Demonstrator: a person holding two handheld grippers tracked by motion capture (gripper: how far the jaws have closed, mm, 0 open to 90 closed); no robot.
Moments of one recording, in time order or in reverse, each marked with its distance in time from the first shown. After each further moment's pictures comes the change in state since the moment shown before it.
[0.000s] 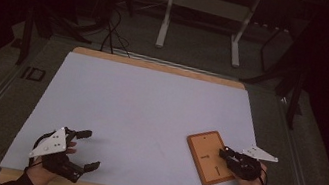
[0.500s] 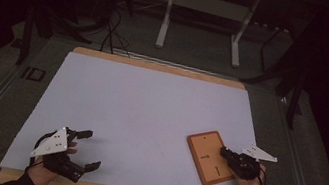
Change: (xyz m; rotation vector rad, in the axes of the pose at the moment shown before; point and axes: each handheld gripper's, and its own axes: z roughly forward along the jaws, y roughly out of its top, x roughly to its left) left arm 0.001 -0.001 0.003 0.009 -0.003 -0.003; right arm -0.002 -0.004 0.005 -0.004 -0.006 0.031
